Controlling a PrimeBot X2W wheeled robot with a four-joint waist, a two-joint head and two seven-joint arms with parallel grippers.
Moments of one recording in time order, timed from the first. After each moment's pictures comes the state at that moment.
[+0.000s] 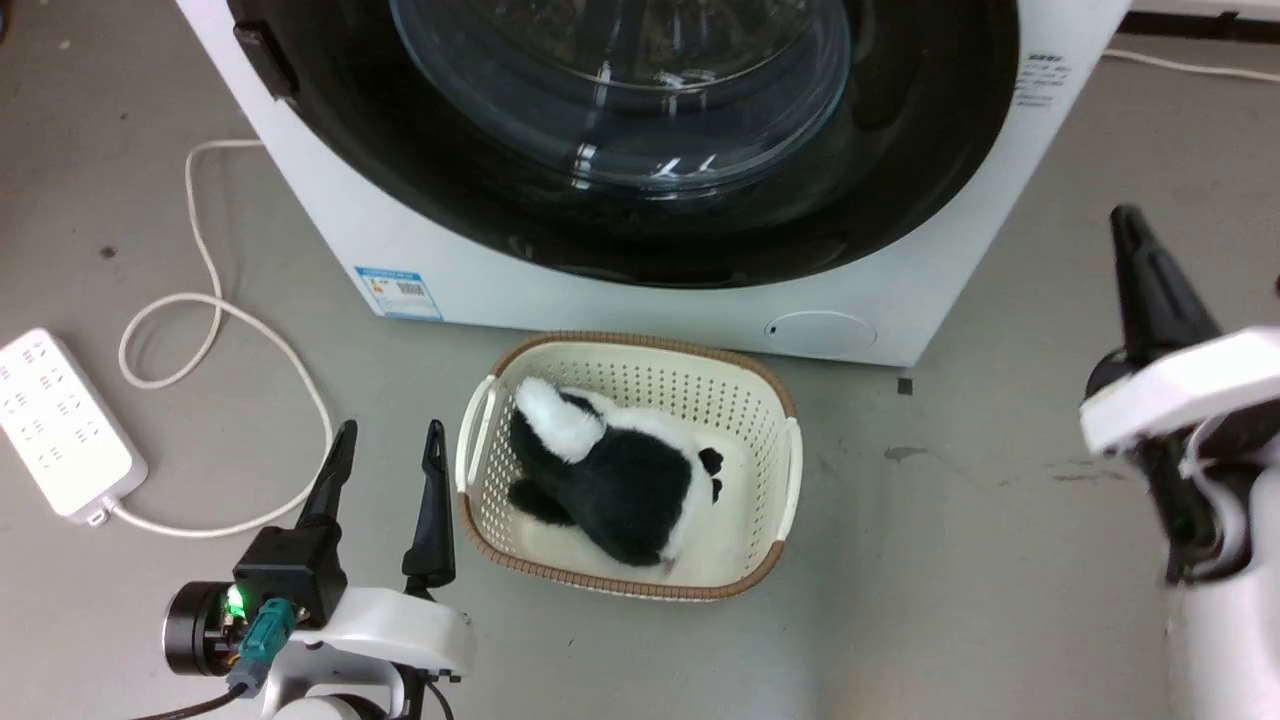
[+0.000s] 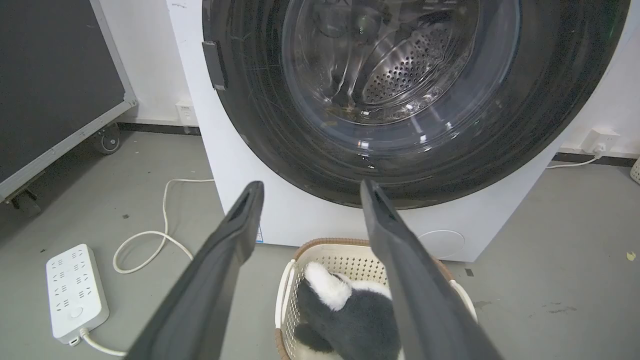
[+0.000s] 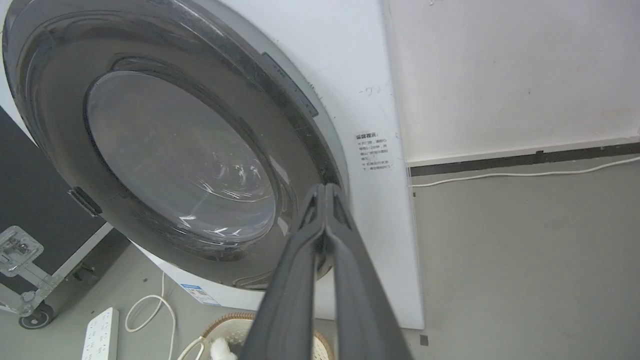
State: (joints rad) left arm -0.07 0.05 -0.05 -0.04 -0.09 0.03 -0.11; right arm -0.44 -0.09 -0.14 0.12 0.36 0.13 0.10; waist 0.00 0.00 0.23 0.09
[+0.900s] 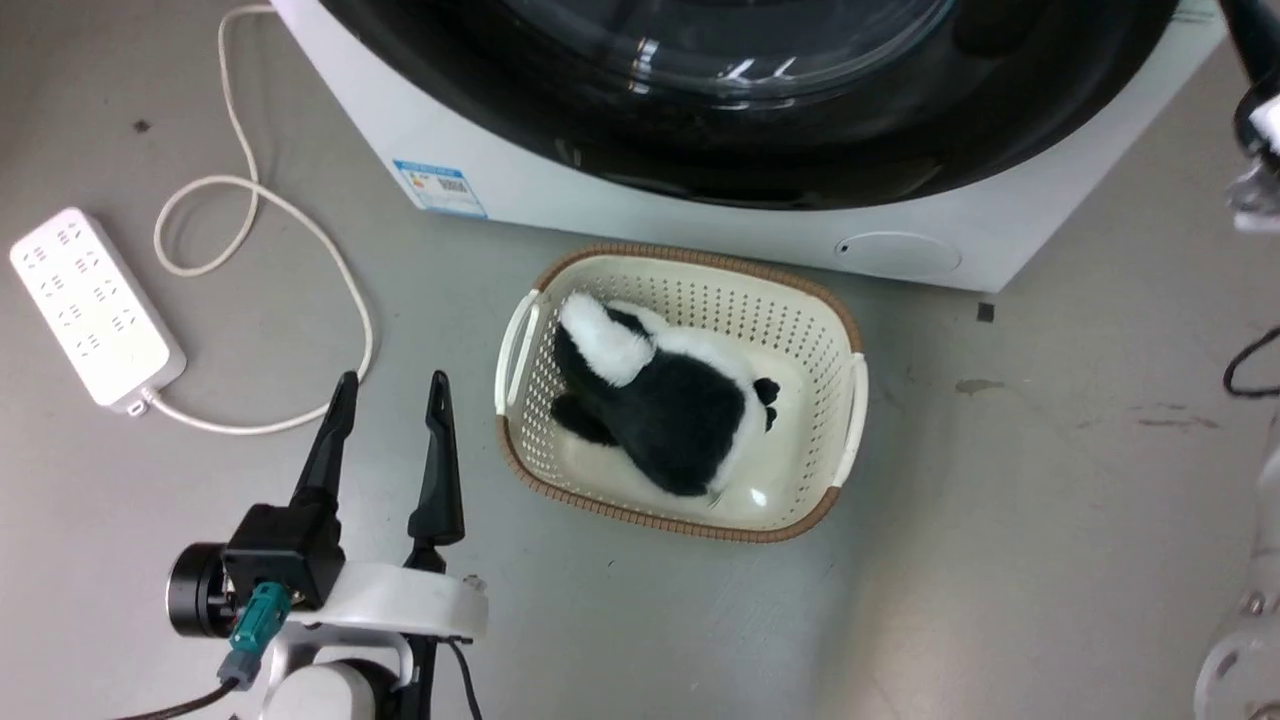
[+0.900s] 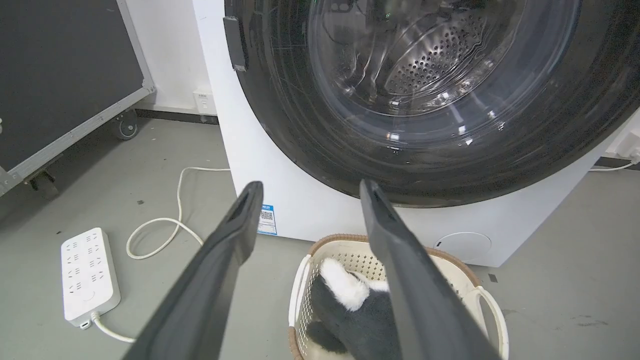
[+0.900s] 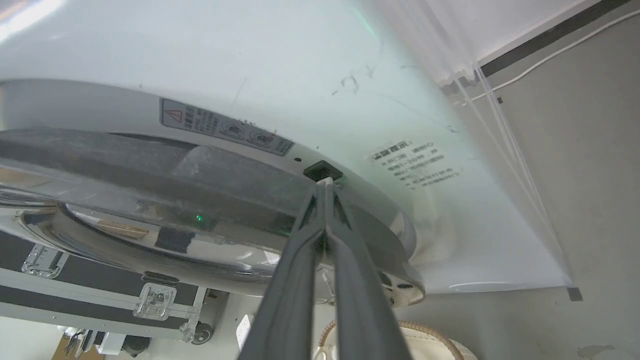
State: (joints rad) left arm -0.12 0.05 -0.08 -0.07 -0.13 0.05 -0.17; right arm -0.98 -0.11 -0.41 0.53 0.63 0.13 0.46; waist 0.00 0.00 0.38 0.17
